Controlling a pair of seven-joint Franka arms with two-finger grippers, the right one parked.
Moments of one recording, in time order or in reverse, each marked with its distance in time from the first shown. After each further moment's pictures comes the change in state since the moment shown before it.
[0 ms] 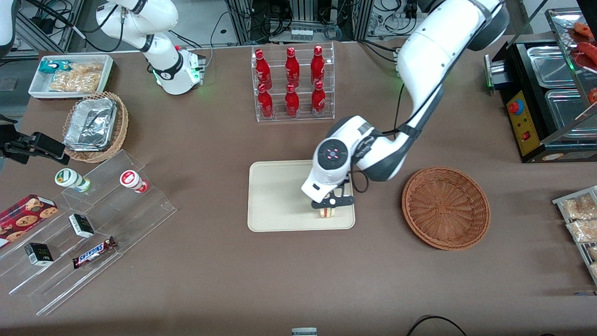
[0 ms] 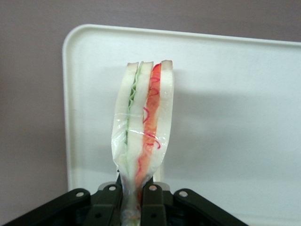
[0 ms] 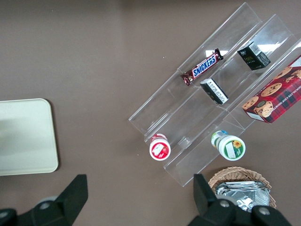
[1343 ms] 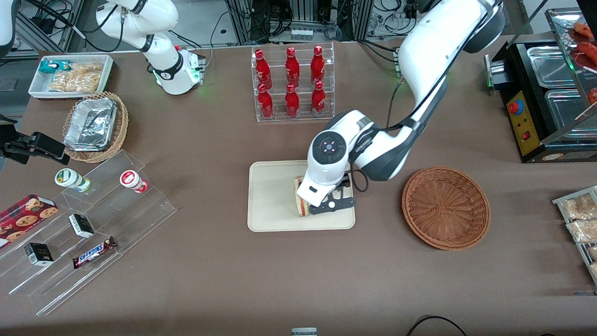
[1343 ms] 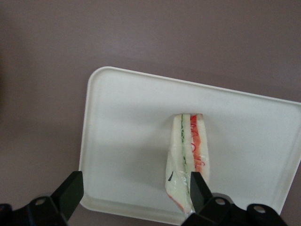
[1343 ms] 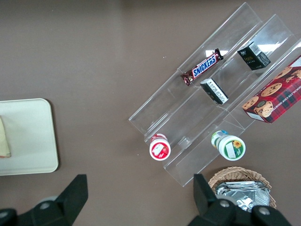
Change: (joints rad) arm 0.054 -0.059 -0.019 0.142 0.016 -0.169 -0.054
